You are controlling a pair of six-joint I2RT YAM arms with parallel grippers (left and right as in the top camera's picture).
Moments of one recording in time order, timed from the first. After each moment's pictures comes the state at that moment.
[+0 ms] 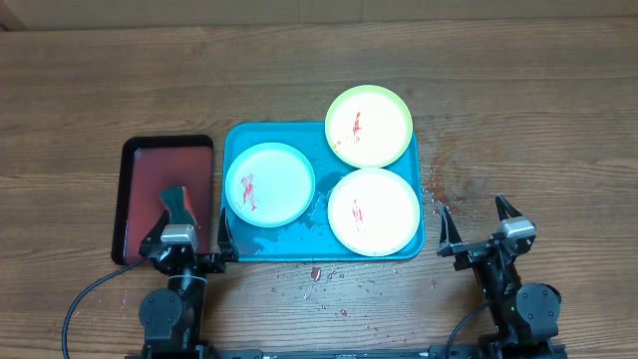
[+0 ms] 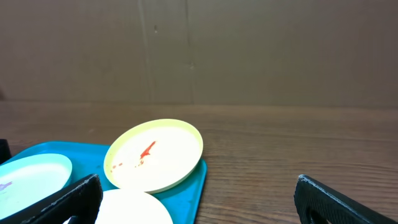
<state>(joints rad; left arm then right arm) 0.02 0.02 0.01 -0.08 0.01 -0.07 0.13 0.01 0.02 -0.03 -0.08 0.07</state>
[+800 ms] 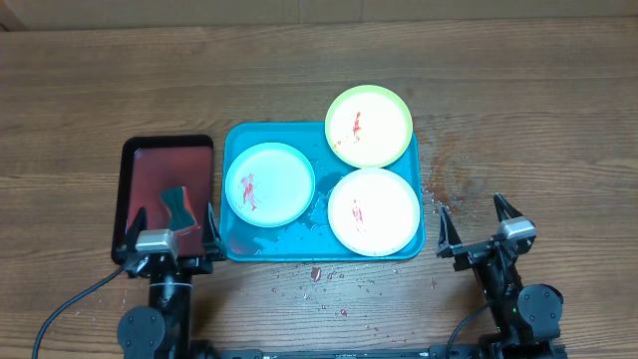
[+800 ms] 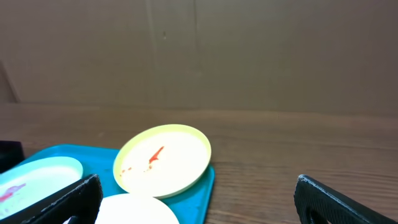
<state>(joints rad) 0.02 0.02 0.23 -0.18 -0.04 -0.07 0.13 0.01 0.03 -0.02 -0.12 0.08</state>
